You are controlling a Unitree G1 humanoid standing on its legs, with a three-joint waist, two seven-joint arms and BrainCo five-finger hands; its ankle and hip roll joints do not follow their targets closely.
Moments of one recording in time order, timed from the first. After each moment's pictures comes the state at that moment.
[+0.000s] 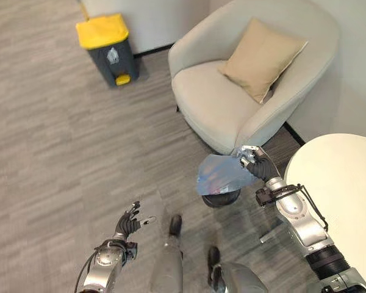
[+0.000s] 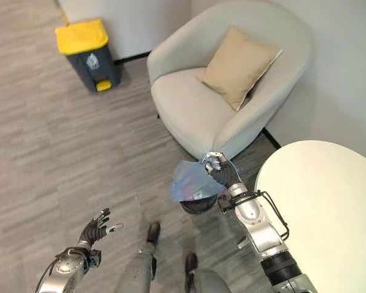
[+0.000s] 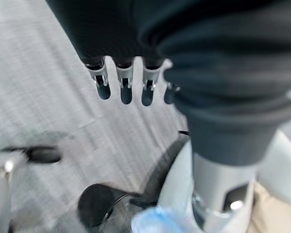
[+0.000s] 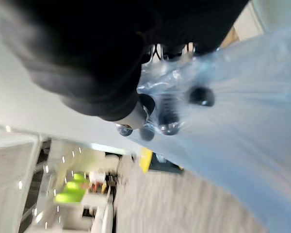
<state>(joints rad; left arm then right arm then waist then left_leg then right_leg) 0.05 0.37 -0.20 0.51 -0.25 -0.09 0.04 -0.22 -0.46 0.27 0.07 0.14 -0.13 -0.04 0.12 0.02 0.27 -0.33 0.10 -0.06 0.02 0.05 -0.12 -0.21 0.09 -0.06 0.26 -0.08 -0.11</state>
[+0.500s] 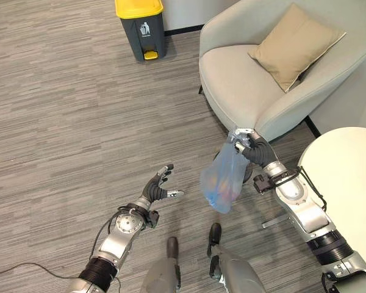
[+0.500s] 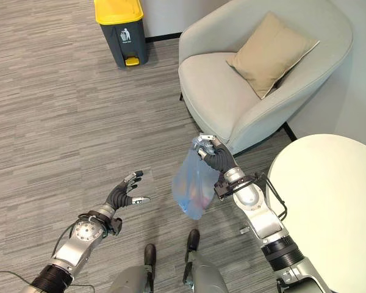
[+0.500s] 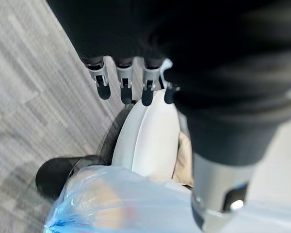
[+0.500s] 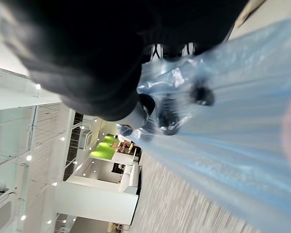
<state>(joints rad) -0.12 0.45 -0.32 0.21 -0.17 -0.12 -0.02 -0.33 -0.49 0.31 -0.01 0.18 -0.12 -0.01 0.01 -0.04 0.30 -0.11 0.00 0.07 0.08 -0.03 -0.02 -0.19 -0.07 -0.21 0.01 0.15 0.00</state>
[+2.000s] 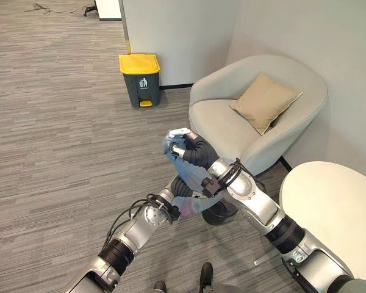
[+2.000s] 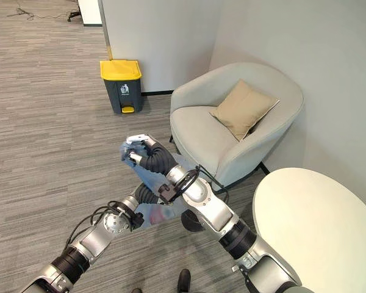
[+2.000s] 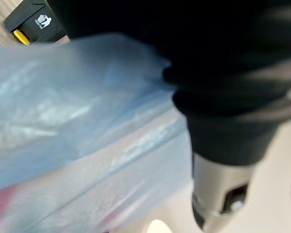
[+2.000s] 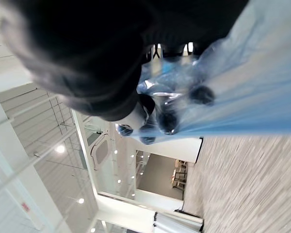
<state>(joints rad) -0.31 0.35 -0.55 0.34 0.18 -0.12 0.09 -0.54 -0.25 0.66 -0.01 0.42 -0.12 0.03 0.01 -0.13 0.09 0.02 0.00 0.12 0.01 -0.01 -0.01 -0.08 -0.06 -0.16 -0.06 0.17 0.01</state>
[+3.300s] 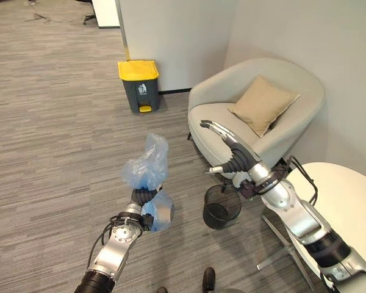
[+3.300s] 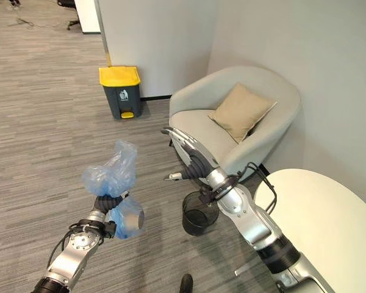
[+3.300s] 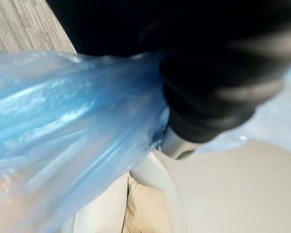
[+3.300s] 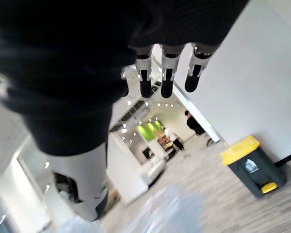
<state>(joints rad) 0.04 0.37 -0.19 0.18 -0.07 -0.10 0.17 -0.22 -0.53 0.33 -0.19 -0.22 -0.14 -0.04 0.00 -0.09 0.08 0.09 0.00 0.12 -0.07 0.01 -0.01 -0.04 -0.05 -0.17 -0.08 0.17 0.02</state>
